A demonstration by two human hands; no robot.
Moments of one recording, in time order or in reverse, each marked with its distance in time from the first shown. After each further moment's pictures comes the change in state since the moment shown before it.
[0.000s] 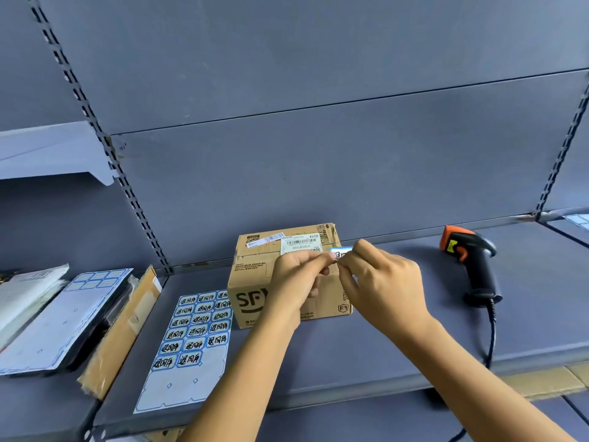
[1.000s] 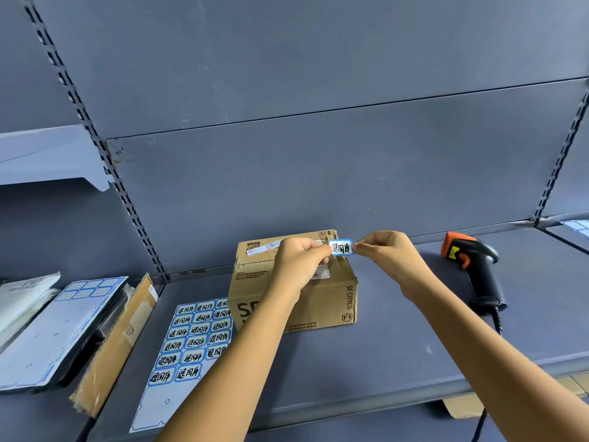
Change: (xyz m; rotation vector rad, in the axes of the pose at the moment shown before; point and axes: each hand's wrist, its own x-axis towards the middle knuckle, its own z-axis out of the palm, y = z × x) left_hand 0.040 0.013 -0.001 0.309 0.025 0.066; right_hand 0.039 0.037 0.027 0.832 -0.530 1.012
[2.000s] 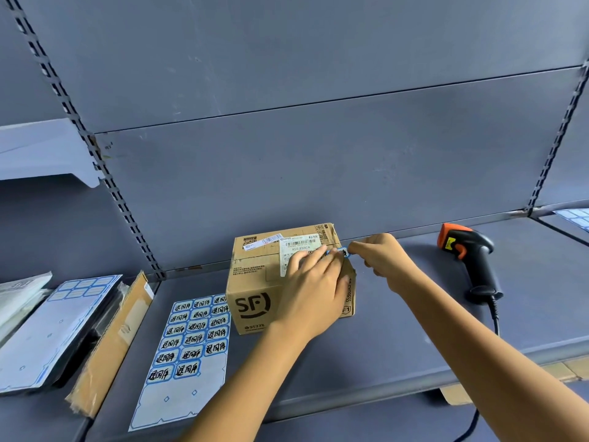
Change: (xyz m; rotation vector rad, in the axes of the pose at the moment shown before) left_hand -0.006 -0.062 0.020 1.030 0.147 0.844; right_hand 0.023 0.025 0.015 -0.003 -0.026 0.125
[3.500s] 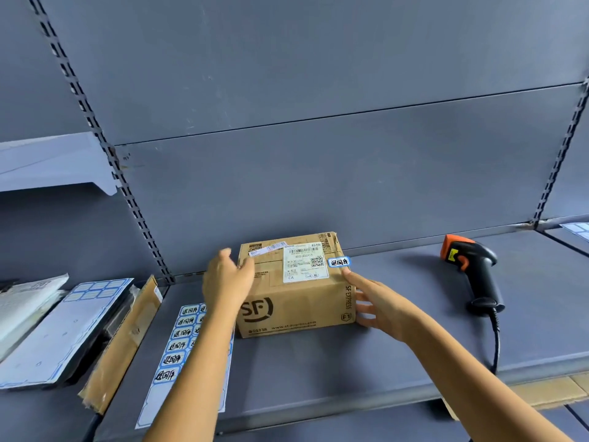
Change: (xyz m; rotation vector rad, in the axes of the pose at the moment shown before) left_hand -0.011 -0.096 -0.035 -0.452 -0.045 -1.024; right_hand -0.034 0.035 0.010 0.283 -0.368 0.263
